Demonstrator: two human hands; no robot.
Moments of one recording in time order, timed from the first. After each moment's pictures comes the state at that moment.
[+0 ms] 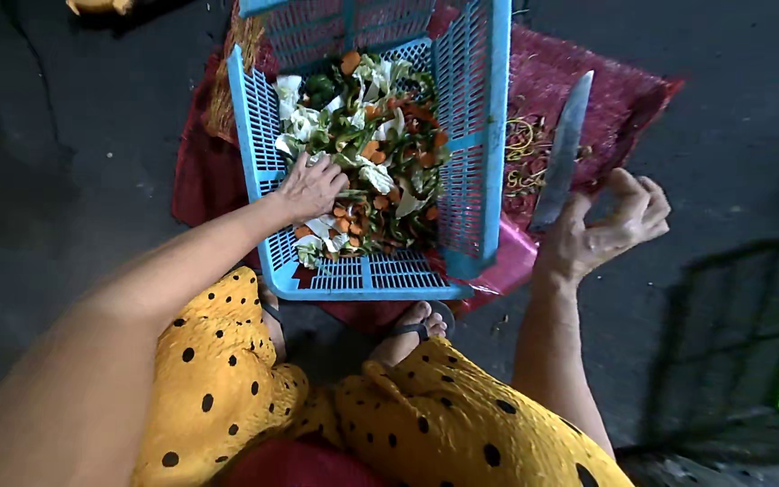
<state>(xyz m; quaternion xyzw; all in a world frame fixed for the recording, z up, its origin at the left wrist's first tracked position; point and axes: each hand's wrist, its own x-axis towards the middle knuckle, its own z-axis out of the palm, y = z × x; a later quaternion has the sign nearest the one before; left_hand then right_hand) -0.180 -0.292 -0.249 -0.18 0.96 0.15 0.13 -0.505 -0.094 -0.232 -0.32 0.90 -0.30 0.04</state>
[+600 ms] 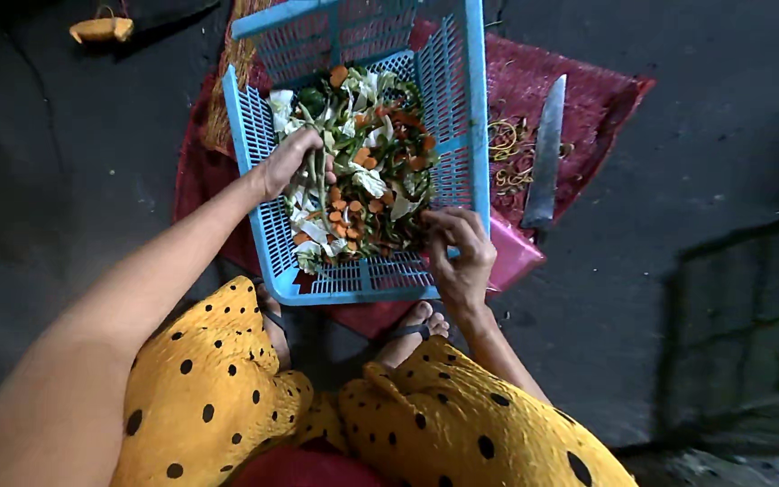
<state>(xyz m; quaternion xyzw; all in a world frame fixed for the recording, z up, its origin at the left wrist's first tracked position) -0.194 -0.328 -0.178 -0.50 0.54 0.67 0.00 -0.394 -0.089 -0.218 -0.52 0.71 -0.43 0.23</state>
